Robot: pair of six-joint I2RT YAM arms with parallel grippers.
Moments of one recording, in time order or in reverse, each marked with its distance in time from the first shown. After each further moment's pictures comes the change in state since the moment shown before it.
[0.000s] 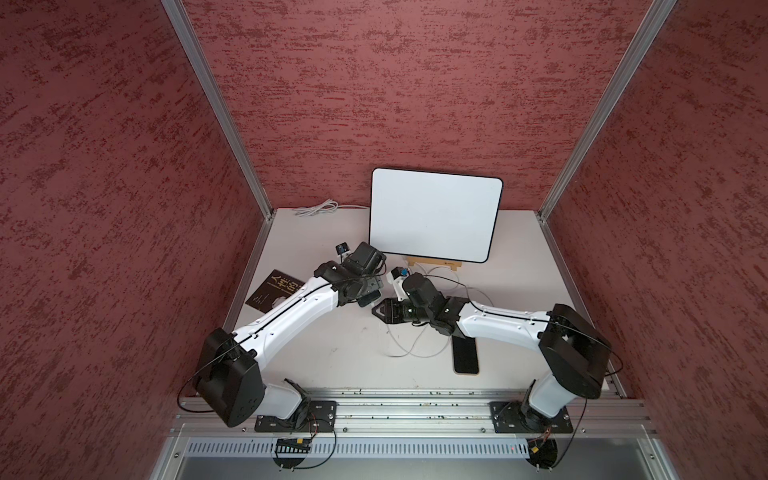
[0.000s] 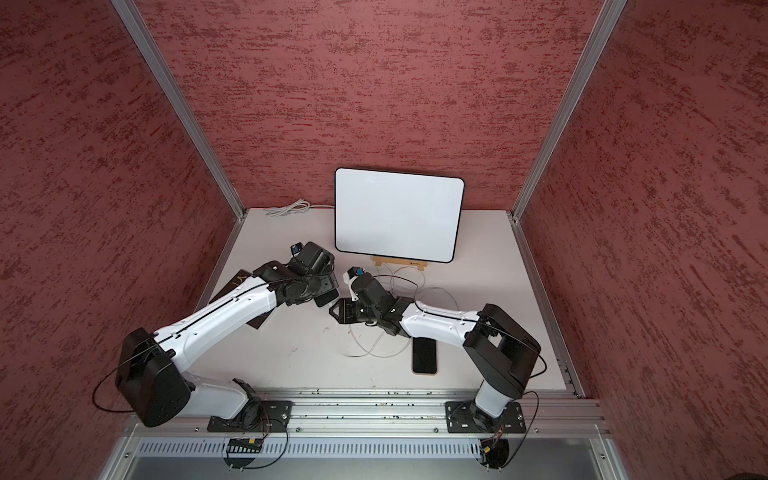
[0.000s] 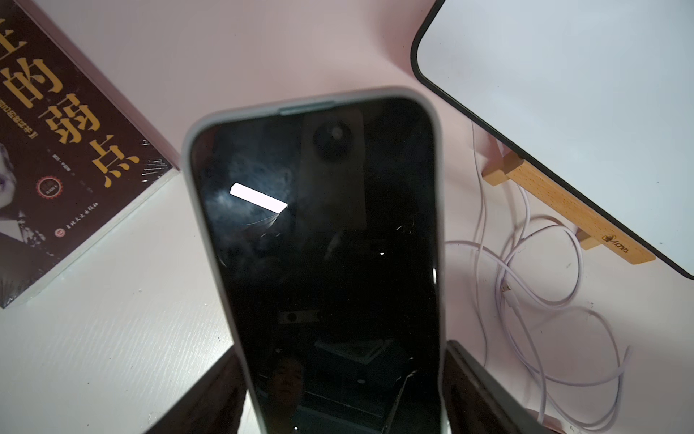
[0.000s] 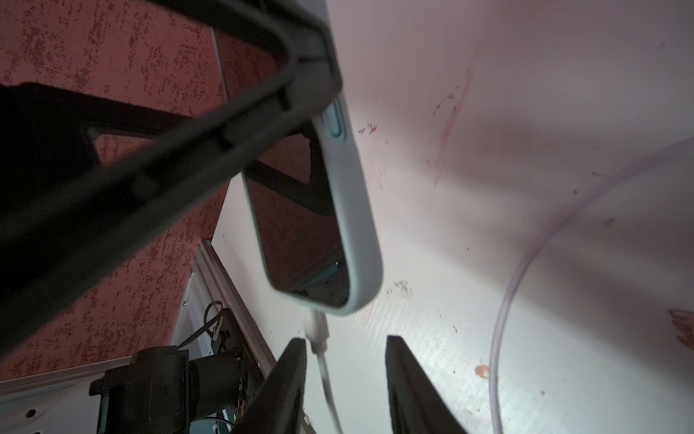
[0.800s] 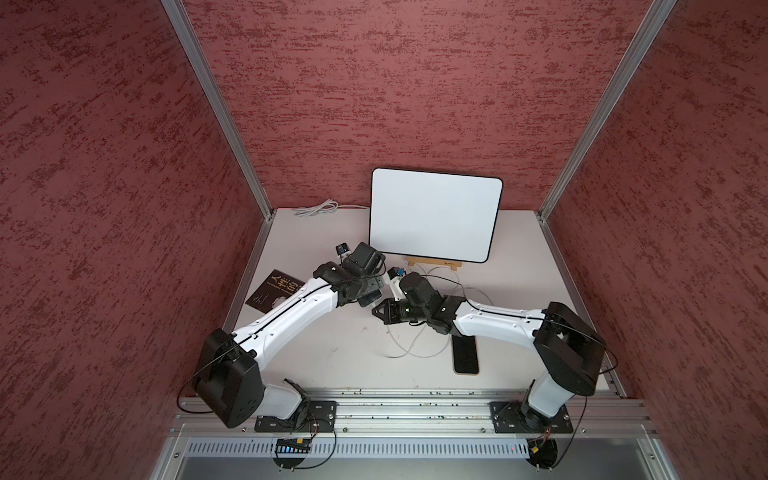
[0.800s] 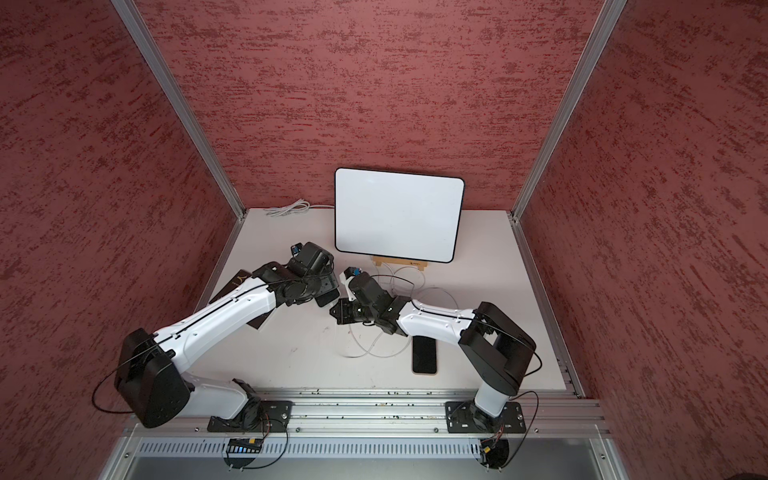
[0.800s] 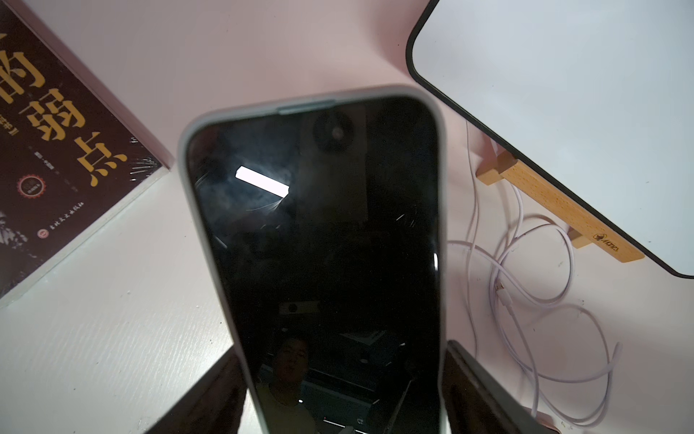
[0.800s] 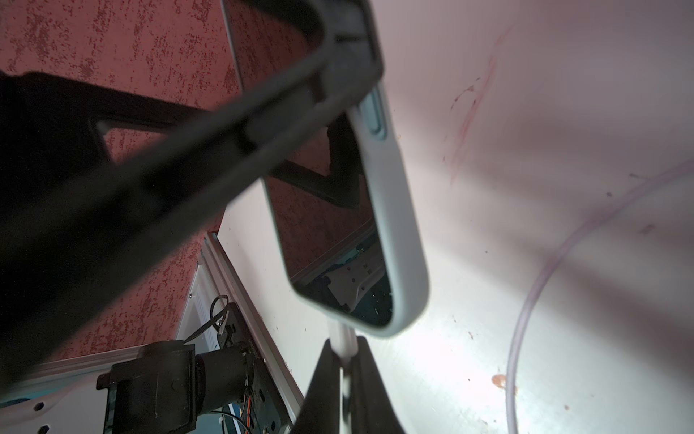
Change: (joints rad) left arm 0.008 -0.006 -0.014 0.023 0.019 0.003; right arm 0.003 0.021 0.018 -0.002 -0.023 -0.001
